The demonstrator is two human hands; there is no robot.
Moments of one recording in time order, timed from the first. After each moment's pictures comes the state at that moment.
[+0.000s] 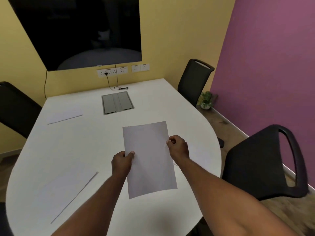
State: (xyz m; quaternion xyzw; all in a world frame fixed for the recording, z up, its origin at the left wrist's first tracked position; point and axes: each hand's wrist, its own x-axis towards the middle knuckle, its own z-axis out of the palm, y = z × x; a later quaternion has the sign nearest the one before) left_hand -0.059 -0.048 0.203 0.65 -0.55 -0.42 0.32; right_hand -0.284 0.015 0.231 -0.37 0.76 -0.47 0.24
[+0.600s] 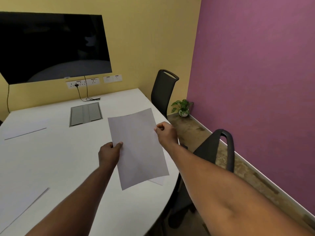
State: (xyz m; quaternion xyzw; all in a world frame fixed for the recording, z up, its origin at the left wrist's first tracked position) left_hand -0.269 0.012 0.264 0.60 -0.59 -0.39 0.38; right_hand -0.496 0.080 0.309 -0.41 0.73 -0.51 0.18
